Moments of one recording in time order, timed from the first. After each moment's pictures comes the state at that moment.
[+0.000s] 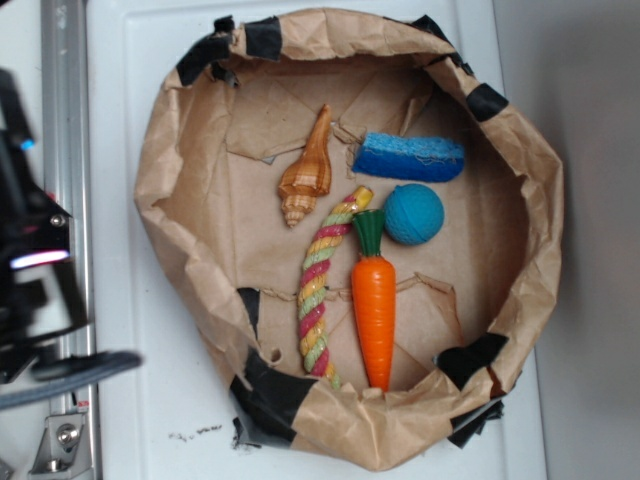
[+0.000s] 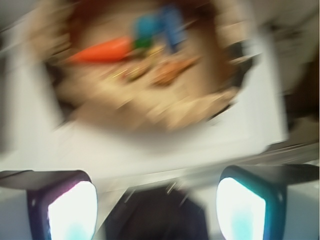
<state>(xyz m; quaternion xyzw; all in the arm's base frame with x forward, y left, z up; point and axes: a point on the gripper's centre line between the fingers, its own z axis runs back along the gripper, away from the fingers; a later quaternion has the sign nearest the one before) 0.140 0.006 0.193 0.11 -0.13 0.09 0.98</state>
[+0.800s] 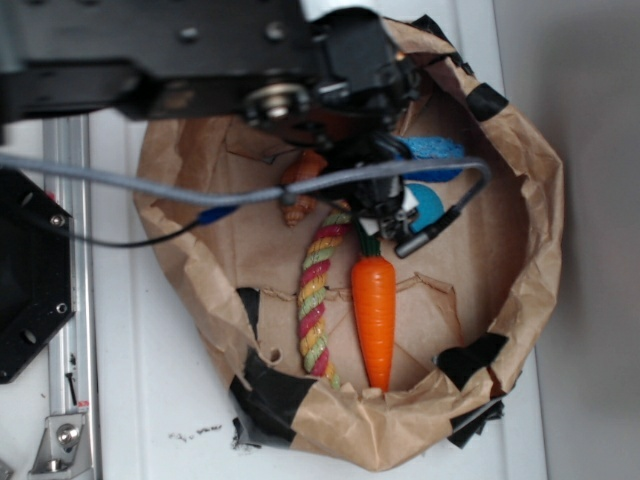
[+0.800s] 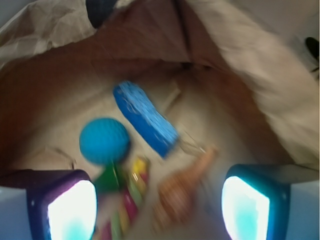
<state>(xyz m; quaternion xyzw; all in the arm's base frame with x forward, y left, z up) 0.277 0.052 0.094 -0.01 -0.13 0.25 0.96</state>
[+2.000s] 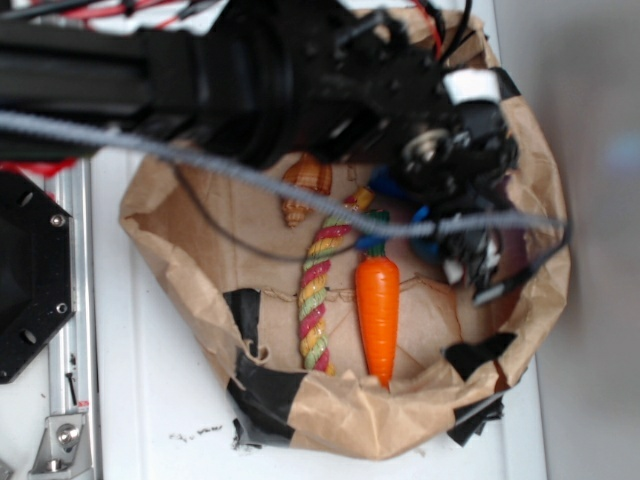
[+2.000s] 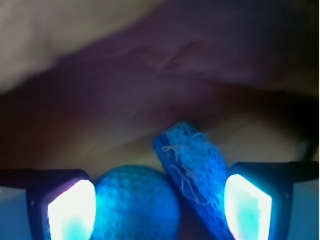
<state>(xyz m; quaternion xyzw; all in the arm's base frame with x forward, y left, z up) 0.323 -0.030 0.051 -0.10 -0.14 0.10 0.98</state>
